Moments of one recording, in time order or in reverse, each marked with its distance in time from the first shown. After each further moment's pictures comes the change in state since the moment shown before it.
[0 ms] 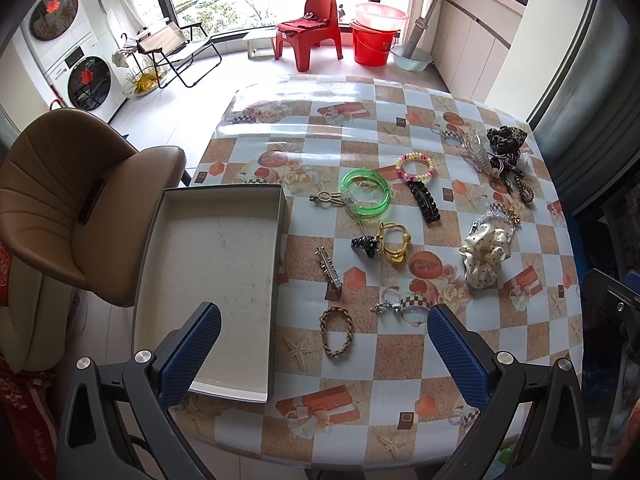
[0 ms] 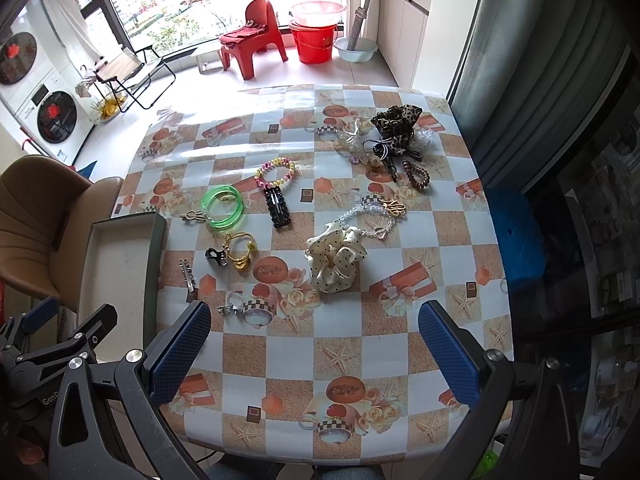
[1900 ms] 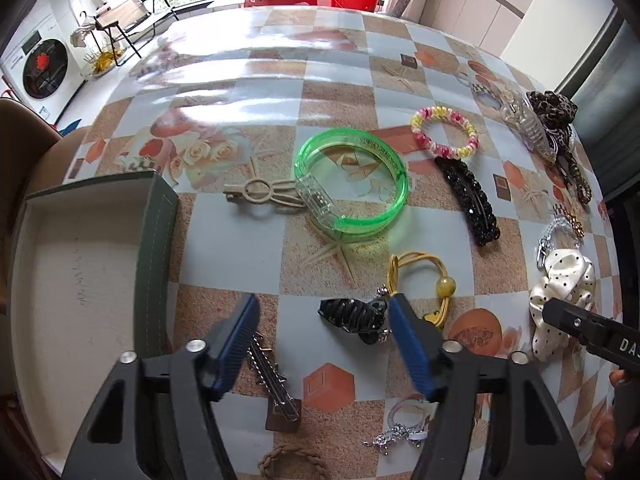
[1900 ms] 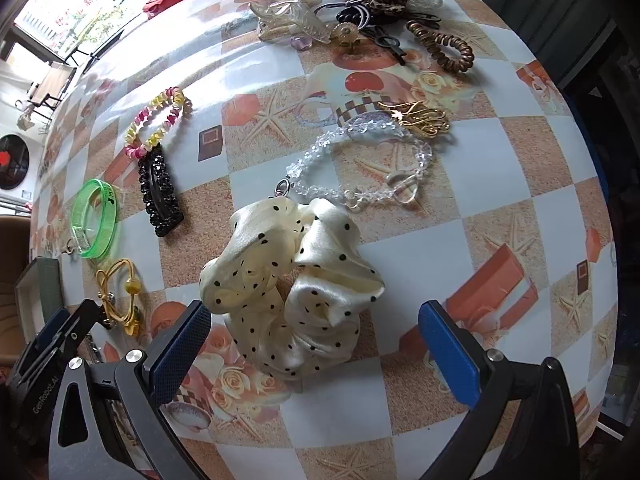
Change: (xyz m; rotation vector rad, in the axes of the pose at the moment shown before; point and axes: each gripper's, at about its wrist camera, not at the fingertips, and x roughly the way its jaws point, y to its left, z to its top) left arm 0.204 -0.029 0.054 0.017 0.123 -0.101; right arm 0.248 -0.054 0.017 0.245 0.267 0.030
